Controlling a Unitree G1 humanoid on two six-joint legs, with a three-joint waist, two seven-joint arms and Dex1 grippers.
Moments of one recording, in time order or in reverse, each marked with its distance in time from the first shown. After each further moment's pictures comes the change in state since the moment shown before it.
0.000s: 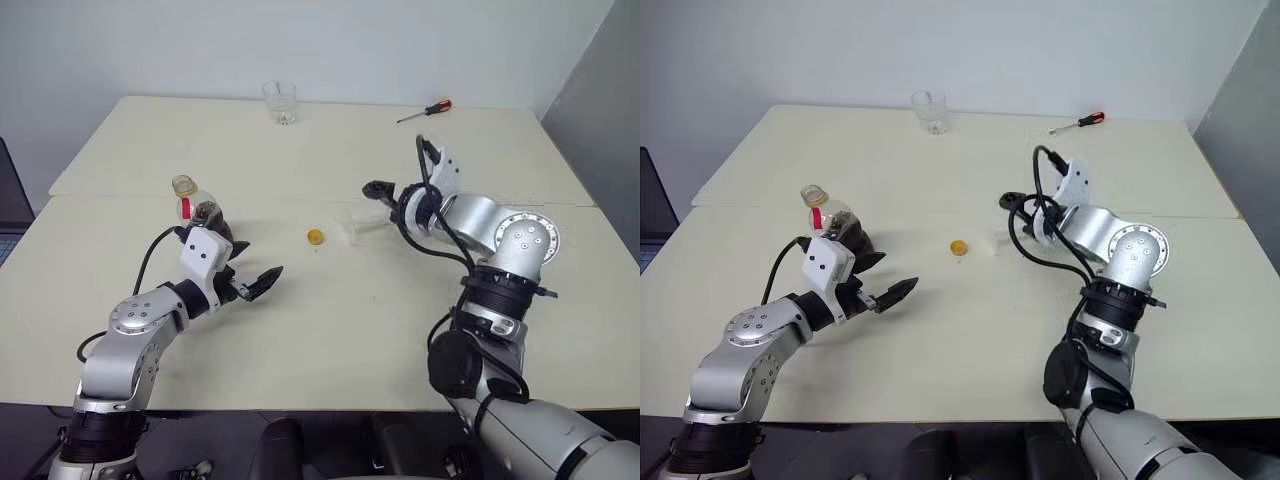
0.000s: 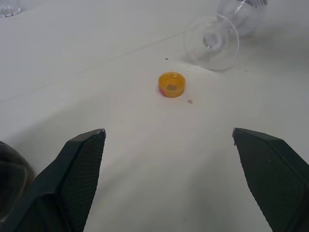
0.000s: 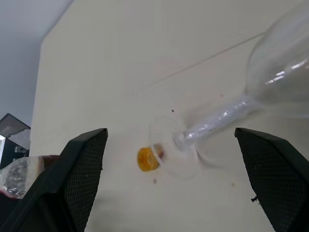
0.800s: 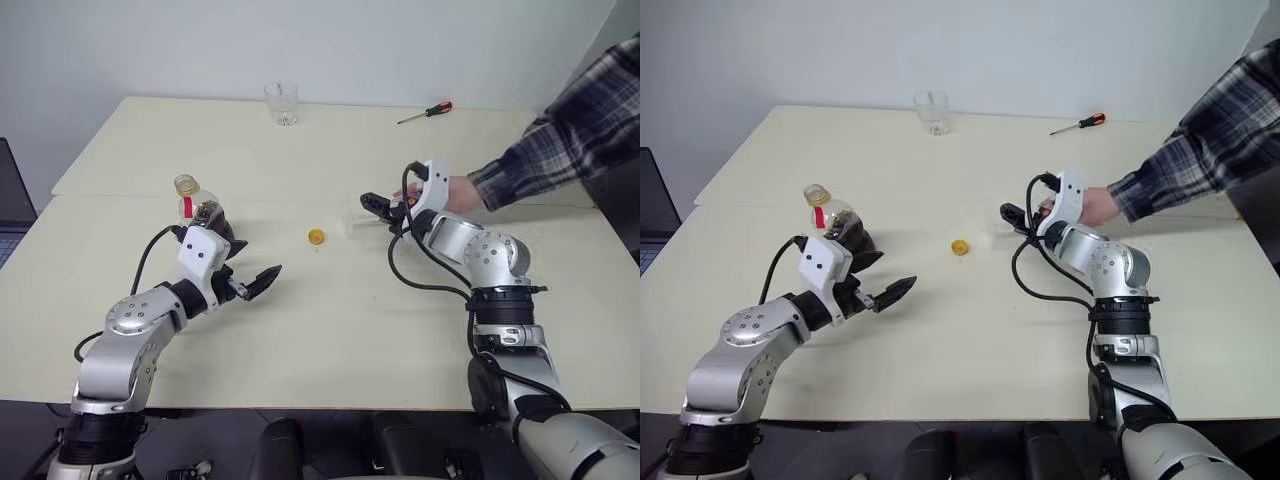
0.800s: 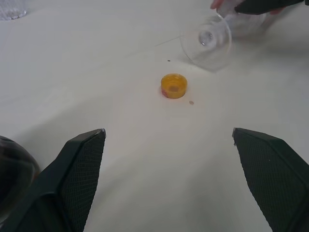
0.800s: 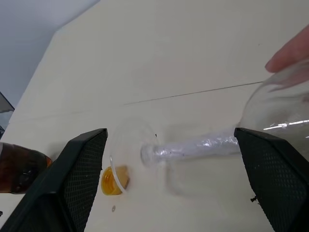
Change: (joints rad) left arm -0.001 0.000 0.008 -0.003 -0.001 0.012 0.001; right arm 0.208 -0.233 0.469 0.185 -0.212 -0.409 0.623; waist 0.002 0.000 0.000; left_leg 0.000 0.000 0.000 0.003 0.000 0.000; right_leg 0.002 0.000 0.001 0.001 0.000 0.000
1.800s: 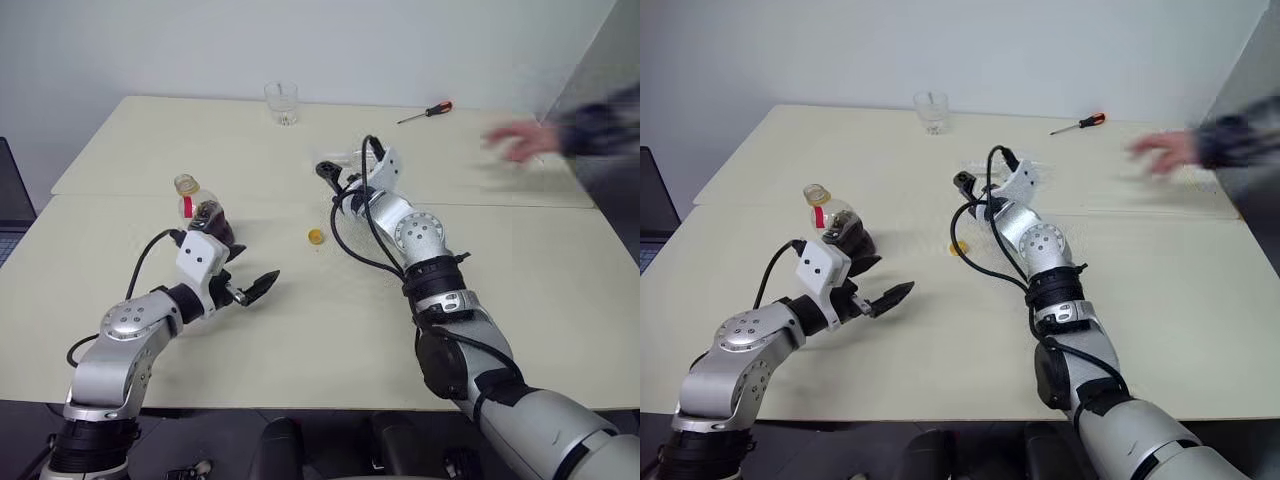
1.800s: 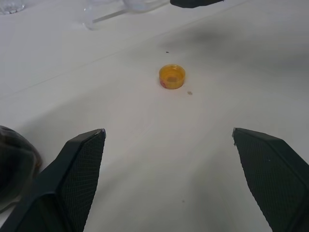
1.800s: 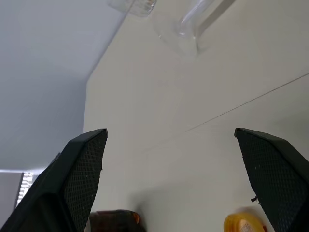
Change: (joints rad) left arm 0.037 0.019 0.006 -0.038 -0.005 0.005 0.005; right arm -0.234 0.236 0.032 0.394 0.185 -0.418 -0.221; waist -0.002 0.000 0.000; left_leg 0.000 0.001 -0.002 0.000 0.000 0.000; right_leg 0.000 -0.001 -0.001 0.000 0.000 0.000
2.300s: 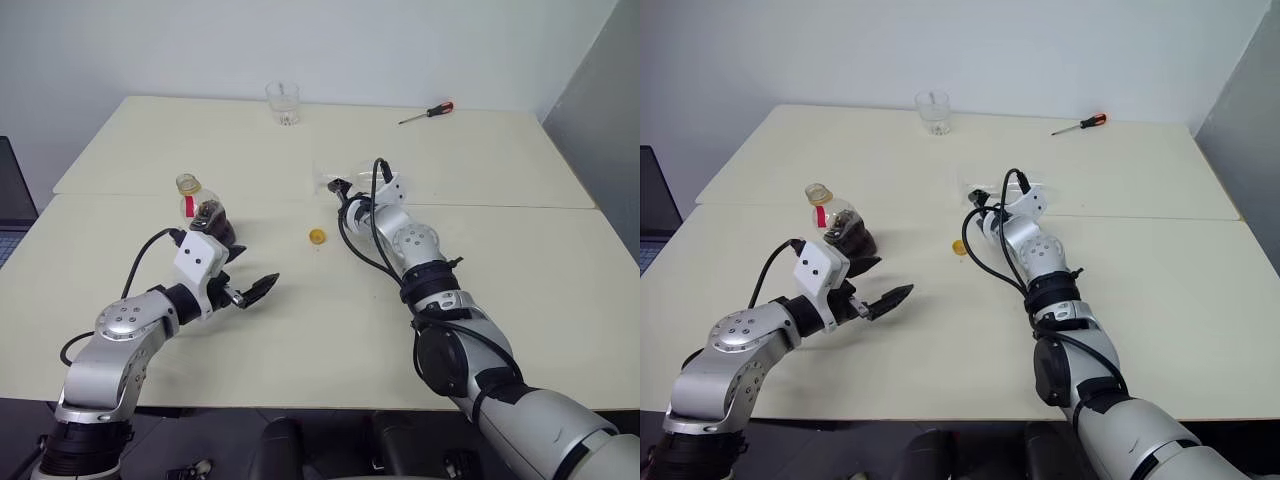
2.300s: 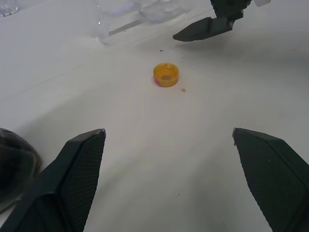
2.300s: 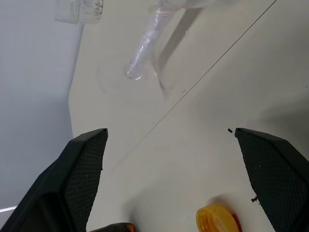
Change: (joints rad) left arm 0.011 0.040 -0.002 -0.027 -0.012 0.008 -0.019; right arm -0.042 0.016 -0.107 0.235 0.152 -0.192 -0.076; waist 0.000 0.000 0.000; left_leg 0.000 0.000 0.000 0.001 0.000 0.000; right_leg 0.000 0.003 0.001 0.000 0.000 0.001
